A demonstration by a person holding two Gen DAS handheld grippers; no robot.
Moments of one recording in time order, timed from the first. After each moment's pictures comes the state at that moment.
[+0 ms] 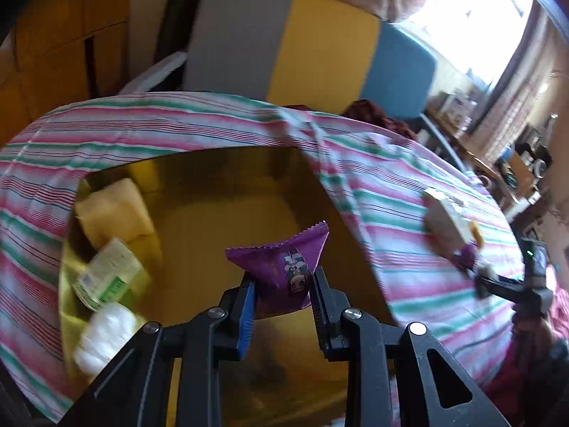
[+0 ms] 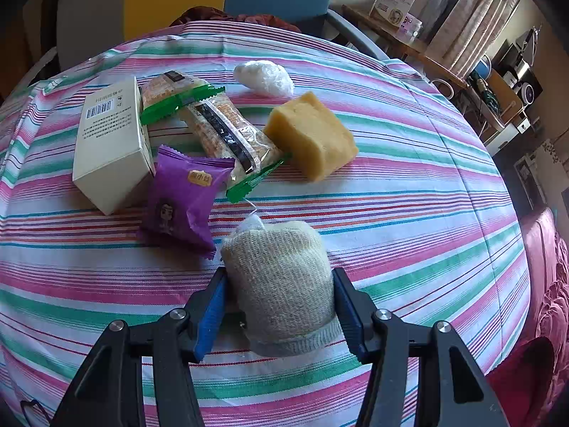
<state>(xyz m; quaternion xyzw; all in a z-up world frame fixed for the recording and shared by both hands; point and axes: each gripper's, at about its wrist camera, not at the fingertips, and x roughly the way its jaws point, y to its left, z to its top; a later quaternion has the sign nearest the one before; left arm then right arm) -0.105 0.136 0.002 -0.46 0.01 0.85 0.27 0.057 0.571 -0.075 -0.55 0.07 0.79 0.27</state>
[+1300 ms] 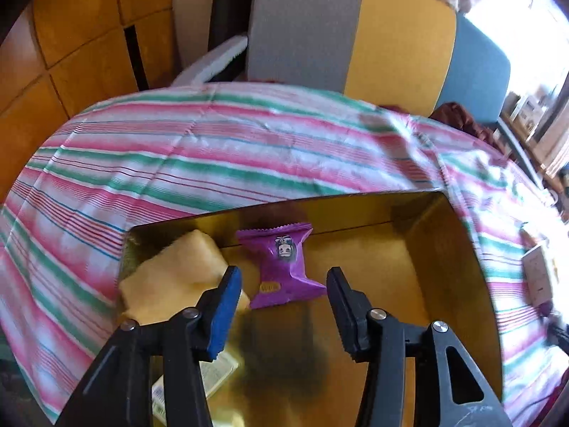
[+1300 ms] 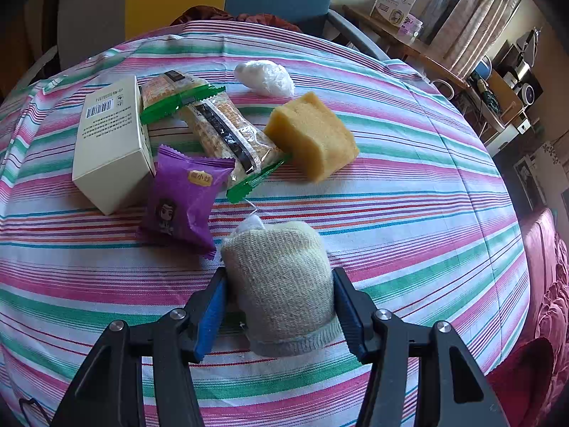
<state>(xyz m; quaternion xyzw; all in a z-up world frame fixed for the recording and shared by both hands) -0.213 0.116 -0.027 -0.48 0.04 0.86 0.17 0.055 0.575 -0.077 -0.55 0.07 0.79 0.28</state>
